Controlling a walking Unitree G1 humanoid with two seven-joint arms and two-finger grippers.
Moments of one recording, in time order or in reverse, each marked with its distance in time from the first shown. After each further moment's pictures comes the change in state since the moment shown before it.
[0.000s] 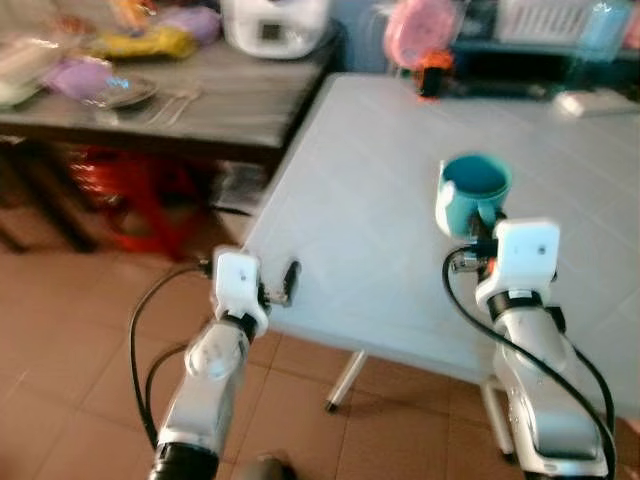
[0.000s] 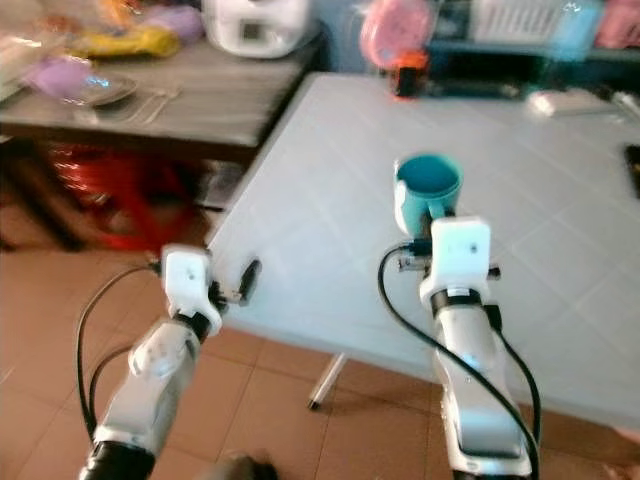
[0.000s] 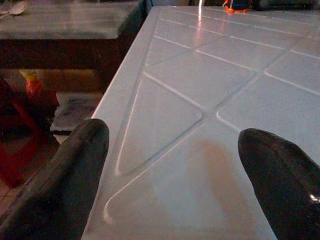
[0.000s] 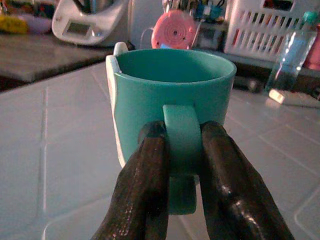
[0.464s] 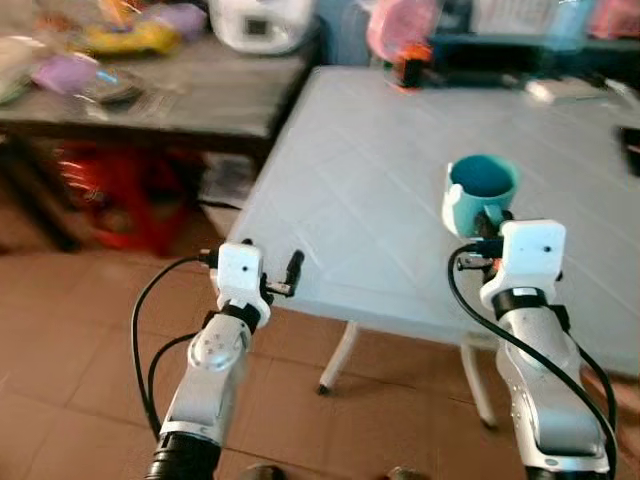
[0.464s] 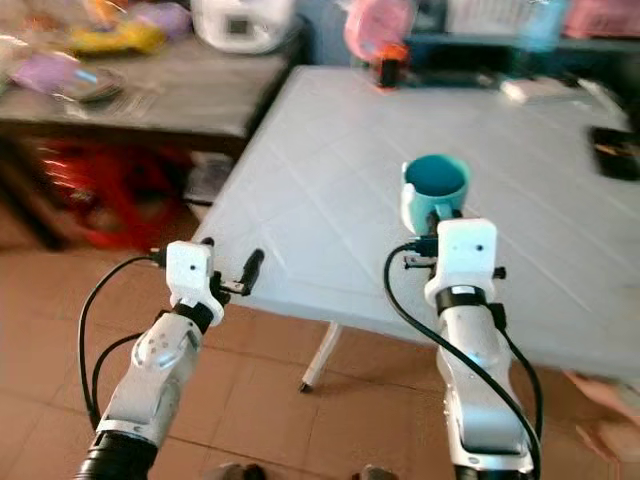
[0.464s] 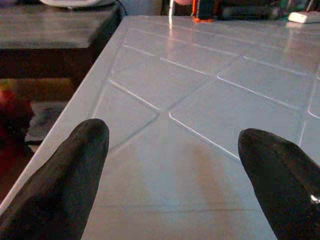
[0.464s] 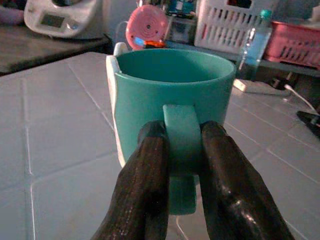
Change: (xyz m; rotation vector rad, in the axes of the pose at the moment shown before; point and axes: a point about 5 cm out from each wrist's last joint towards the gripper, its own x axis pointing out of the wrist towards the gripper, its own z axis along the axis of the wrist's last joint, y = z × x) left arm 0.002 0.001 0.003 0.003 -0.021 -0.004; right arm 0.001 -0.002 -0.003 0.000 0.013 -0.008
